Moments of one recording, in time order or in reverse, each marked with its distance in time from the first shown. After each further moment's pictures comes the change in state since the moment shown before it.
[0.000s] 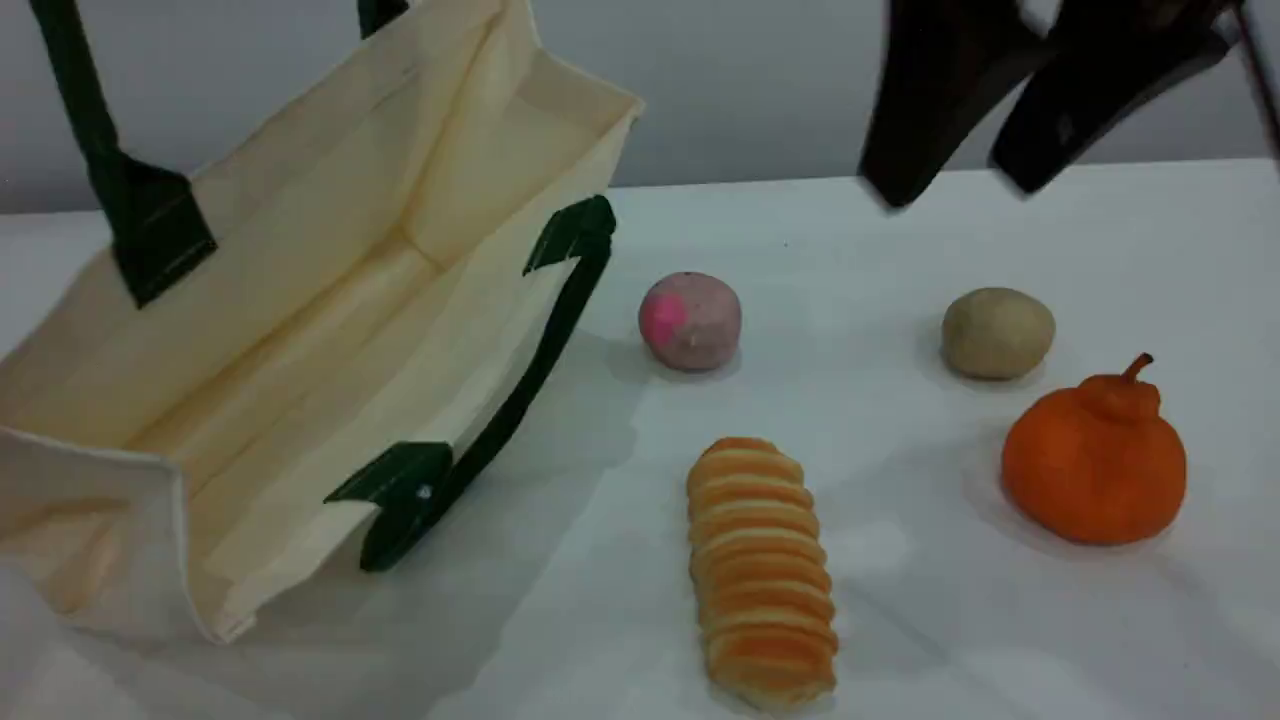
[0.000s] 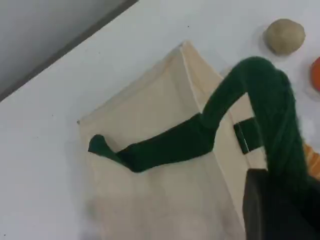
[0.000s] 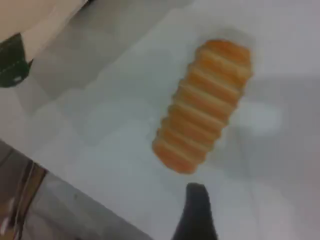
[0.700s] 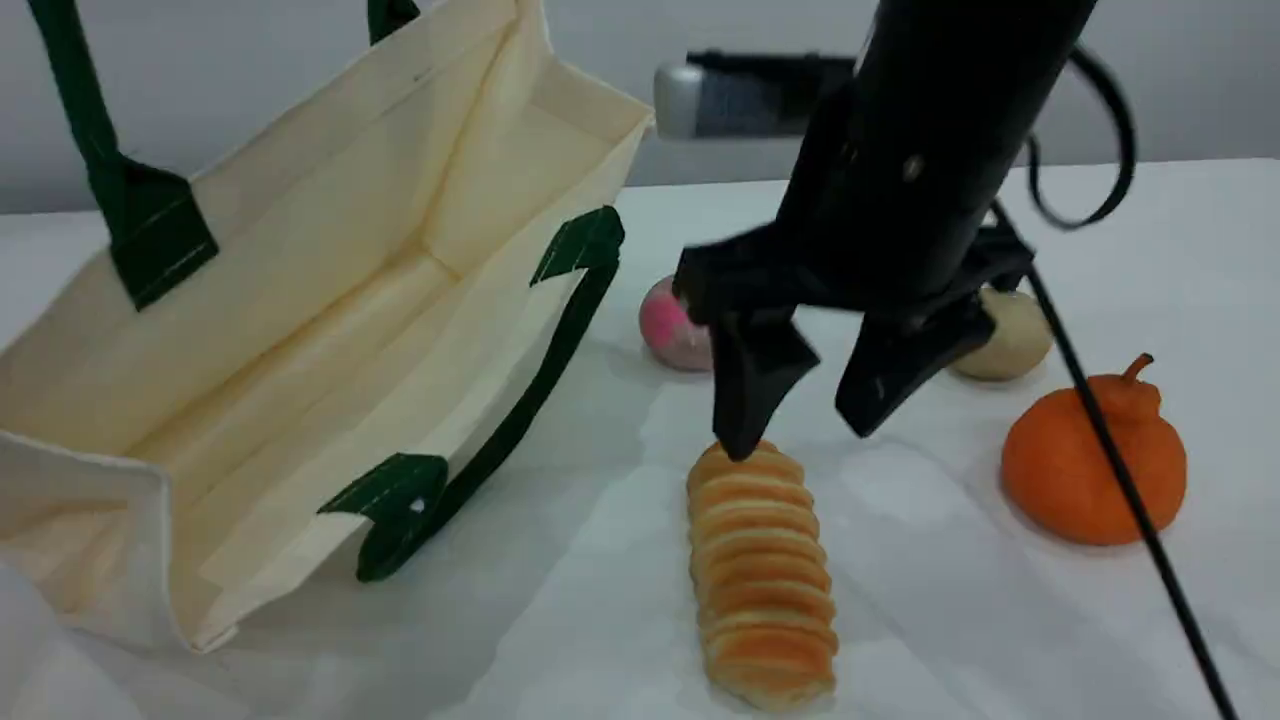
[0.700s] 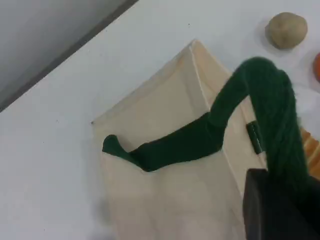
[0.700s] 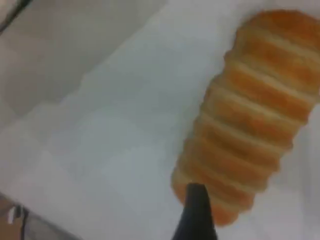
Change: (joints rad) left arm 0.000 0.002 0.000 0.003 0.000 0.045; right arm 0.116 0.309 0.000 0.014 -0.205 0.115
